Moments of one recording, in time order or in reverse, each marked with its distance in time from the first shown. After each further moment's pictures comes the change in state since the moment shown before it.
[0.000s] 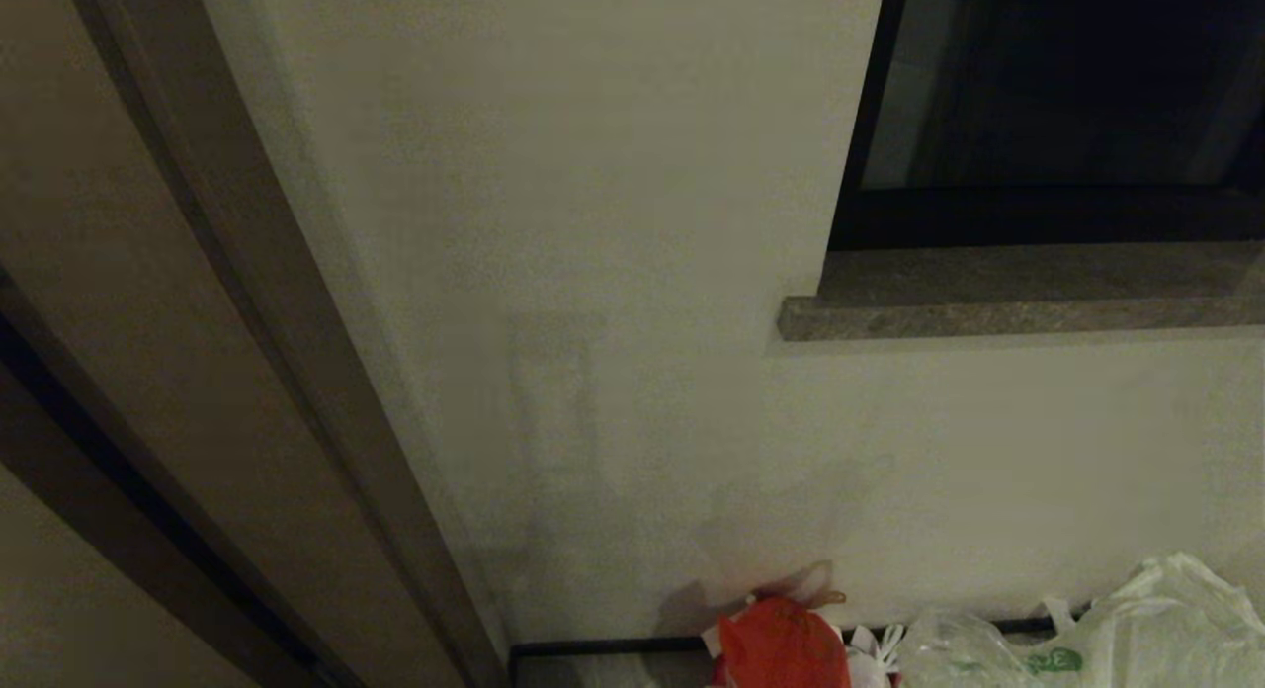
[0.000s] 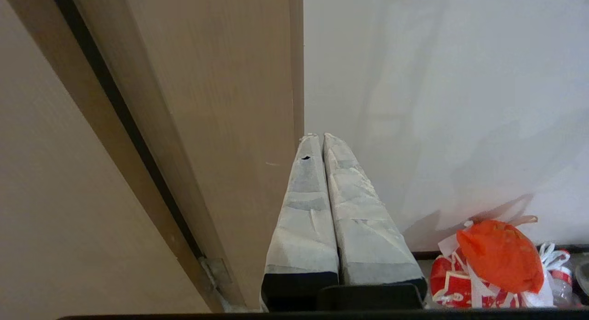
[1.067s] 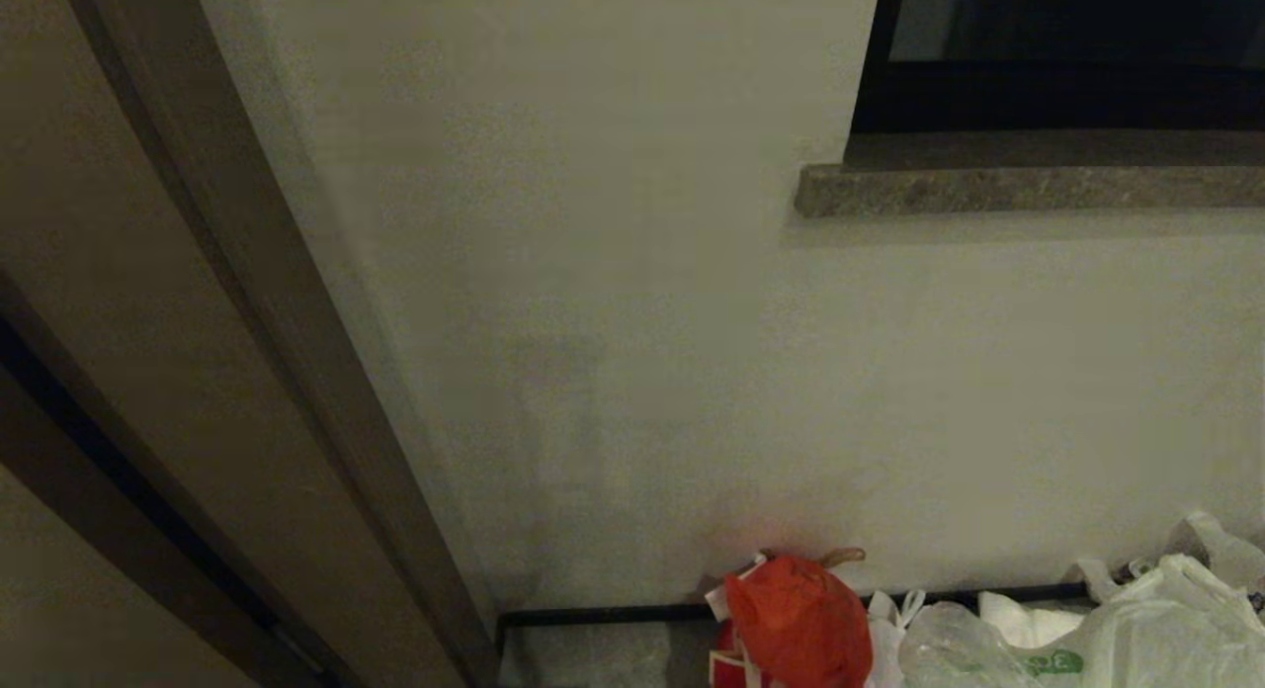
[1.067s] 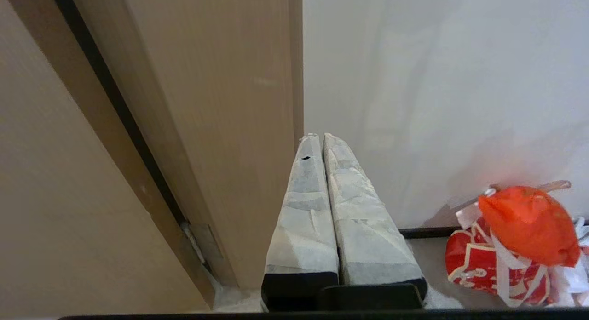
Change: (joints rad) left arm 0.000 0.000 0.000 0.001 0.000 0.000; right arm 0.000 0.001 0.000 0.002 0.000 0.000
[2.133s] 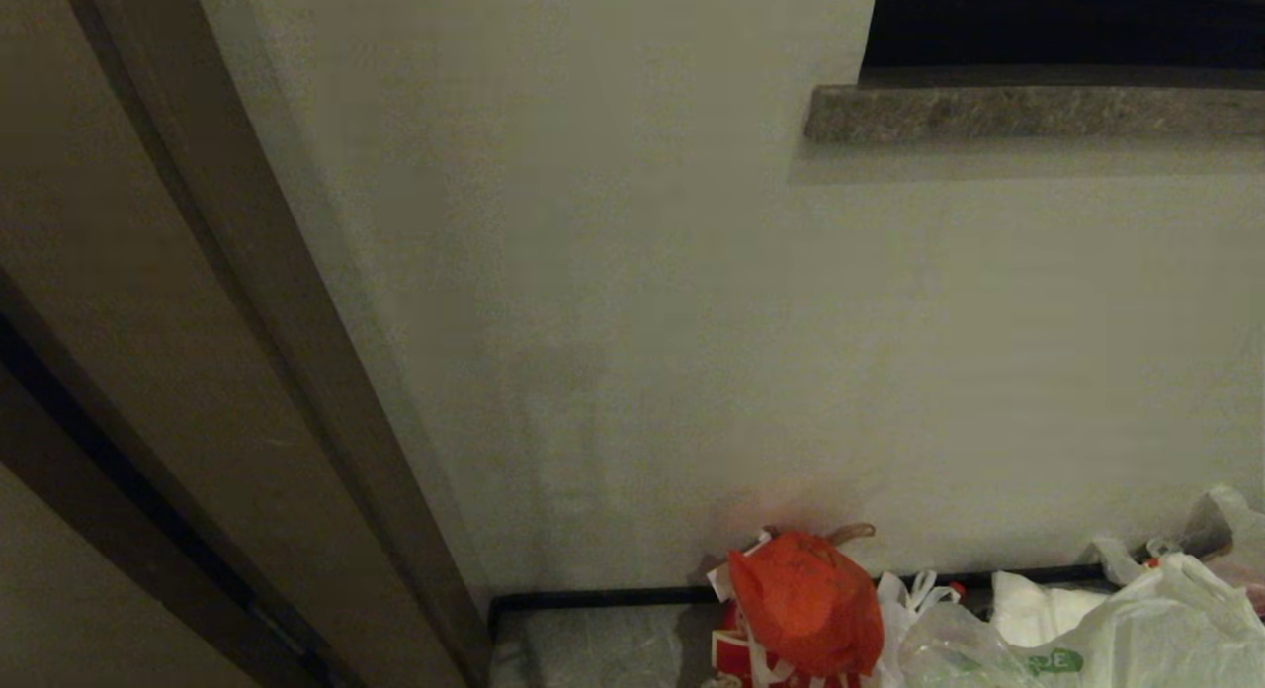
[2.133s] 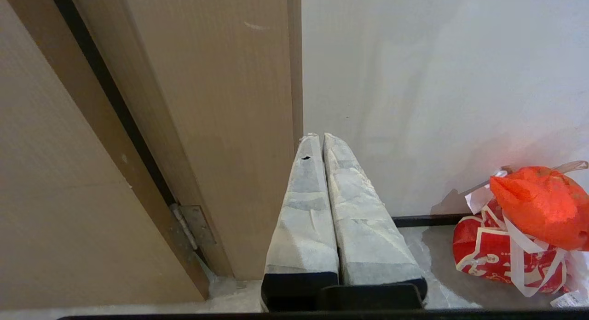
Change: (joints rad) left arm 0.000 0.000 0.000 0.000 0.000 0.001; right arm 0.000 0.000 0.000 -0.001 0.000 -0.002
